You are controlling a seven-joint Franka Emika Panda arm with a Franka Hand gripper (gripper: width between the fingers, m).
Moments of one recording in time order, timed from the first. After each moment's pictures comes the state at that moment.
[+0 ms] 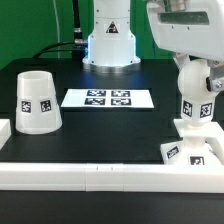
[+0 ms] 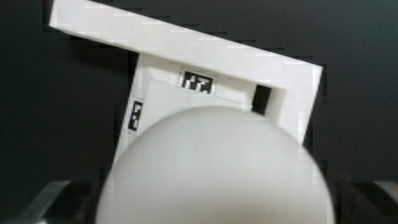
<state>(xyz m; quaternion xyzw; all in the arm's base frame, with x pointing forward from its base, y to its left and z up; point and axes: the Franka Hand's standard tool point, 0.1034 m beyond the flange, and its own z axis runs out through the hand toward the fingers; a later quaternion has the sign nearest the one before) 0.621 0.088 0.126 -0.79 0.60 0.05 0.11</state>
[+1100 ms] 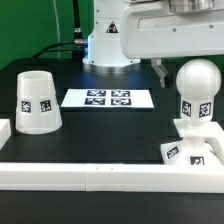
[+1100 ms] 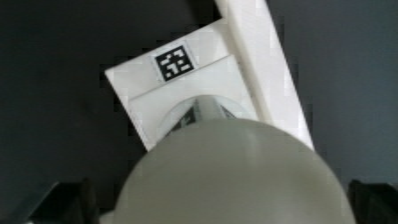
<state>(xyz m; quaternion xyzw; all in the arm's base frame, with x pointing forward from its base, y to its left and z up) 0.617 0.086 0.124 -0.99 0.14 0.00 0.08</state>
